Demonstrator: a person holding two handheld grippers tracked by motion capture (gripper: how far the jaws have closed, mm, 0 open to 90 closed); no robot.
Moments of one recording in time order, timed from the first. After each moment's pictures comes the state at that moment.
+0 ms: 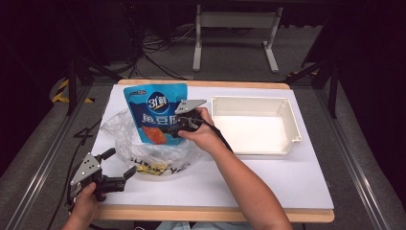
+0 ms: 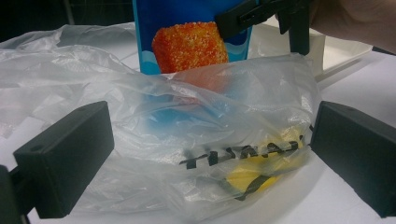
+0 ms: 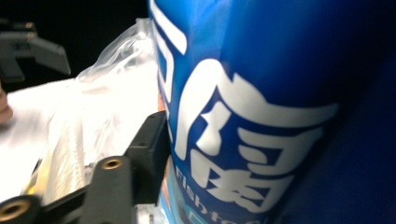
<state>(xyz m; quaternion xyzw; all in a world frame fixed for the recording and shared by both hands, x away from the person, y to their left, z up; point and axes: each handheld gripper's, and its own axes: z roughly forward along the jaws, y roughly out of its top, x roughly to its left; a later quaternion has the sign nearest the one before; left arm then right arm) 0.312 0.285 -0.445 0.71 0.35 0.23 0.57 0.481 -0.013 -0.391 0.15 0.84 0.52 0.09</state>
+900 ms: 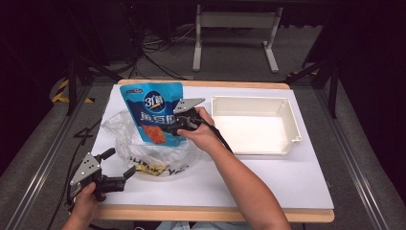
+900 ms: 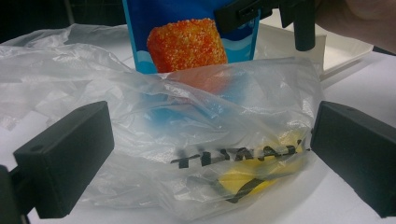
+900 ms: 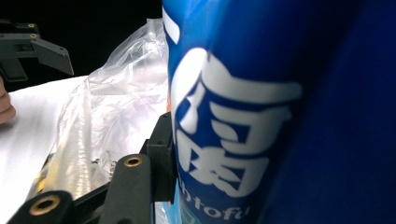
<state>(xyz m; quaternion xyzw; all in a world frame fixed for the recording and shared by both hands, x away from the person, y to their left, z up) 0.312 0.285 -0.445 0.71 0.35 0.23 0.57 0.479 -0.011 -0.381 0.15 0.84 0.51 0.10</state>
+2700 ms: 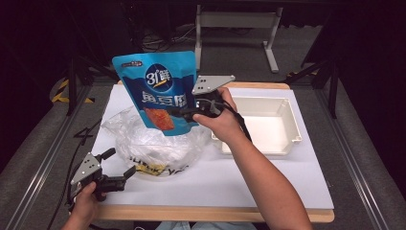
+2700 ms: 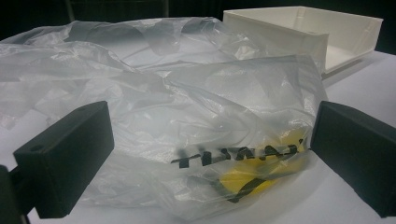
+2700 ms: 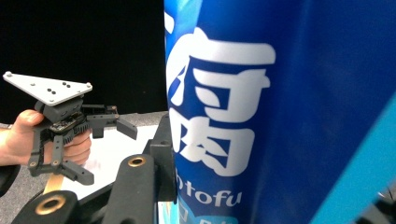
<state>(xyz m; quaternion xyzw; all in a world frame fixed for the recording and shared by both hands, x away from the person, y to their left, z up) 0.314 0.285 -0.447 0.71 0.35 0.23 0.57 0.433 -0.059 -0.263 0.10 0.81 0.56 0.13</state>
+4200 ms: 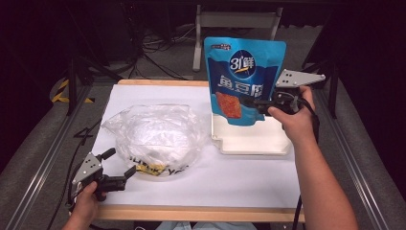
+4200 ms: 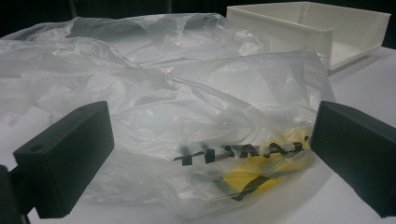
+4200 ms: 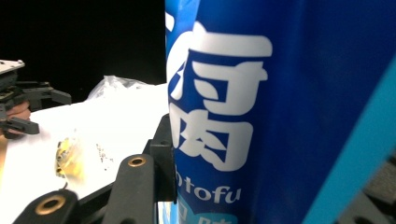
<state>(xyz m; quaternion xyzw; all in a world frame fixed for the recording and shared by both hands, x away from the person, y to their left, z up) 0.314 0.284 -0.447 0.71 0.36 0.23 0.56 0.420 -0.229 -0.241 0.21 0.79 0.54 0.21</state>
